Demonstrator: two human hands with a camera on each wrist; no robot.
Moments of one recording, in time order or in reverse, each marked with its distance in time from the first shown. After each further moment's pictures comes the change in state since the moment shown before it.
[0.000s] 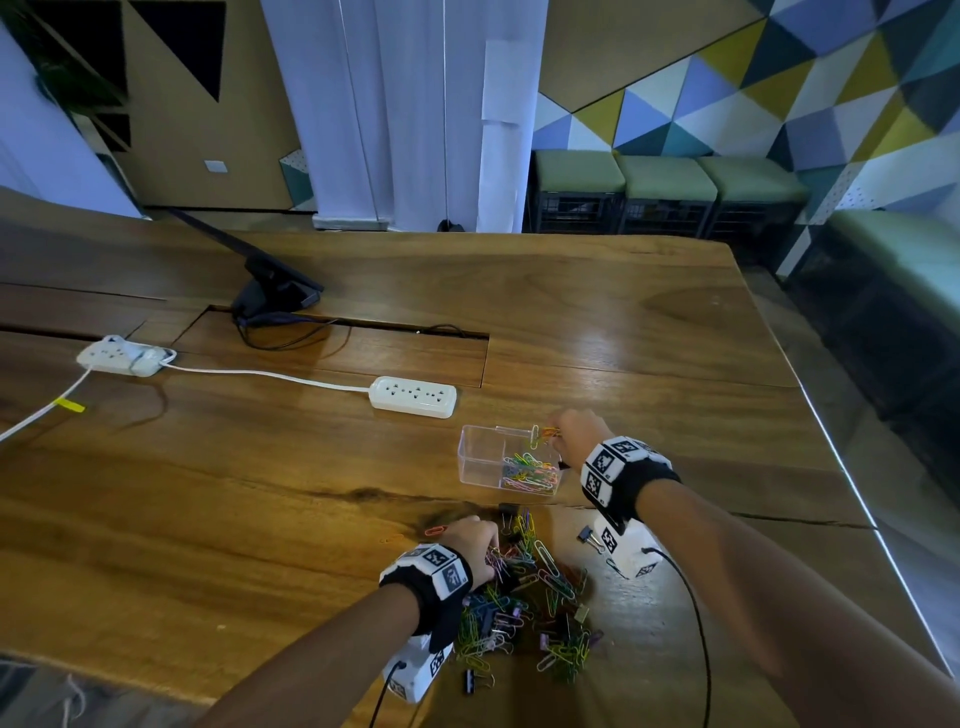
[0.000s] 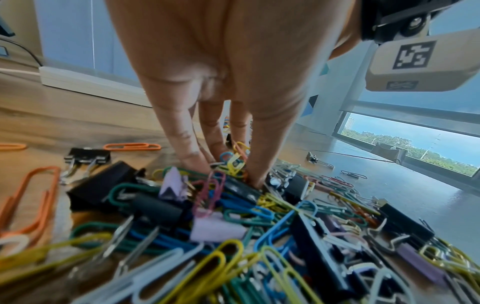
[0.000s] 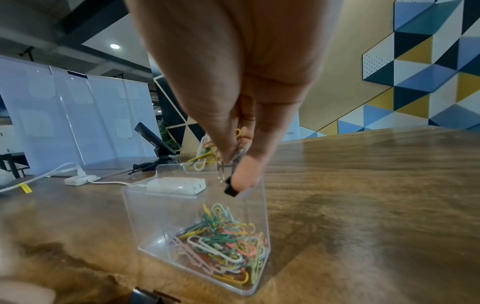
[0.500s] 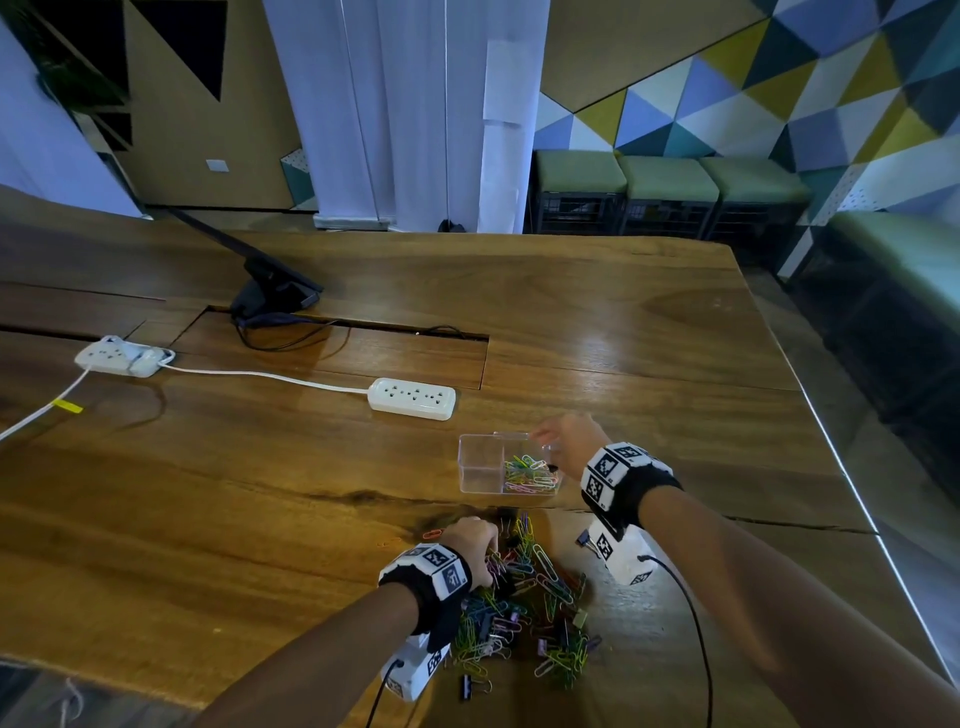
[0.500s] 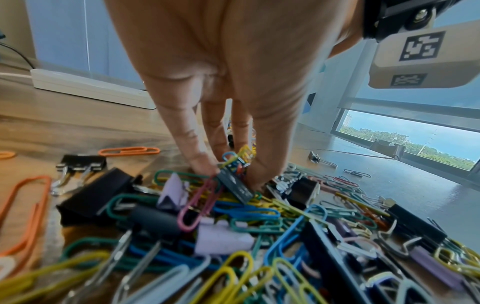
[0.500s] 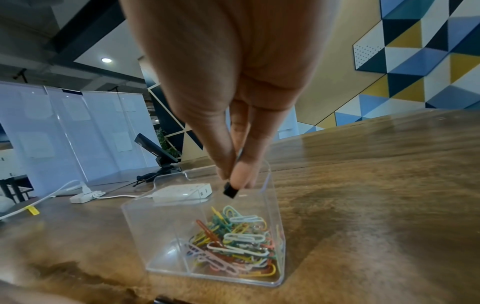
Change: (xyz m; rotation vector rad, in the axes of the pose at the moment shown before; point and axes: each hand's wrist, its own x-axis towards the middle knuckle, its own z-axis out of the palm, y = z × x) left_hand 0.001 0.009 -0.013 0.038 -0.076 -0.024; right_hand 0.000 0.003 0.001 0.092 -0.016 -0.135
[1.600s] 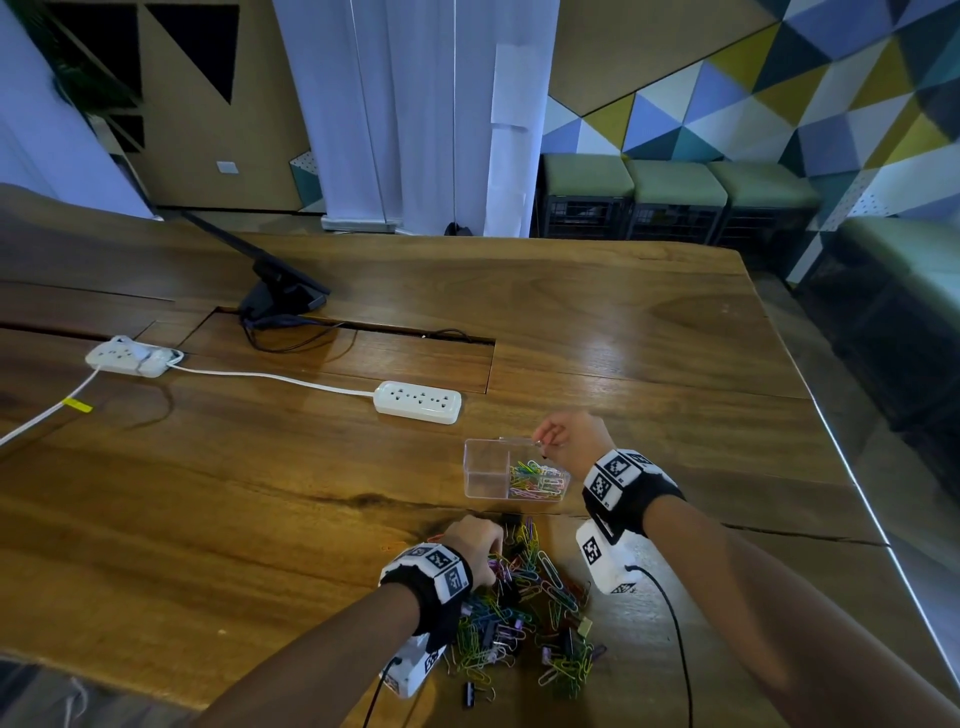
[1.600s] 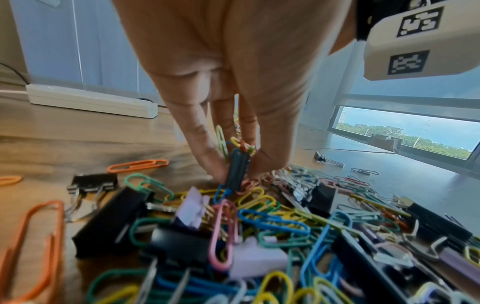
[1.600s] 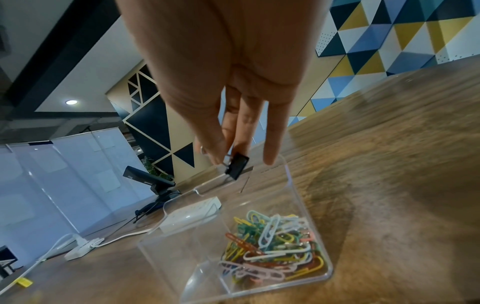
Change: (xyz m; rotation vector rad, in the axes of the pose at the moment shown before) left_hand 0.005 -0.004 -0.005 0.003 -0.006 0.032; right_hand 0.001 -0.005 0.001 0.272 0.144 0.023
